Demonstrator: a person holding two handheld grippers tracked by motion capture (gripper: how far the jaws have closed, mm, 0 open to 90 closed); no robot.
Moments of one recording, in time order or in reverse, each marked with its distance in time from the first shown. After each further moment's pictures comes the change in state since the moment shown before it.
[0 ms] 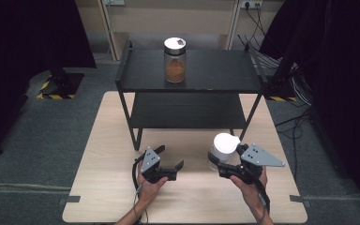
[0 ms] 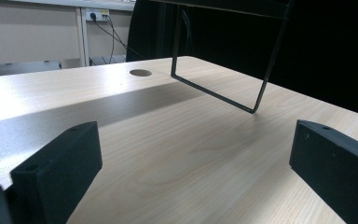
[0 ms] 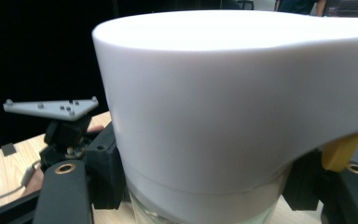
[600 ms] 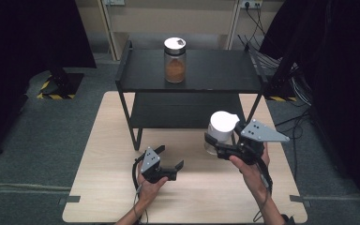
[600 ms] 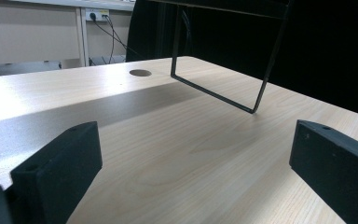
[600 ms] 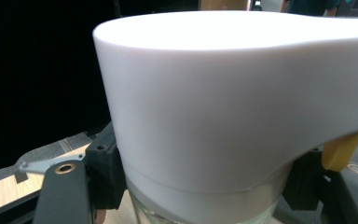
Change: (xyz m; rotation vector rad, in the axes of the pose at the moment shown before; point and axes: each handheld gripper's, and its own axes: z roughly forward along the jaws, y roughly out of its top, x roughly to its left) left arm 0.000 0.000 0.000 -0.001 -0.002 -0.003; right arm -0.008 0.070 0.012 0.003 0.027 -0.011
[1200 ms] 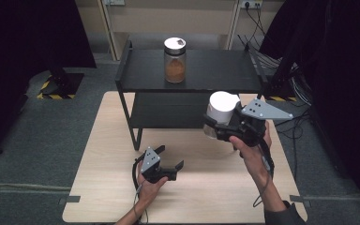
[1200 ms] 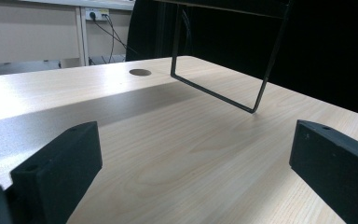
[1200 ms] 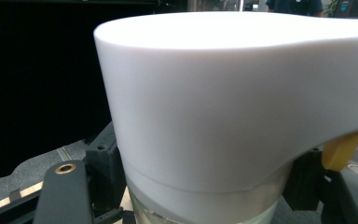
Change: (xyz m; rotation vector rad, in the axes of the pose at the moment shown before) left arm 0.000 0.000 0.000 0.002 0.000 -0.002; right arm -0.011 0.047 0.012 -0.005 -0.004 0.006
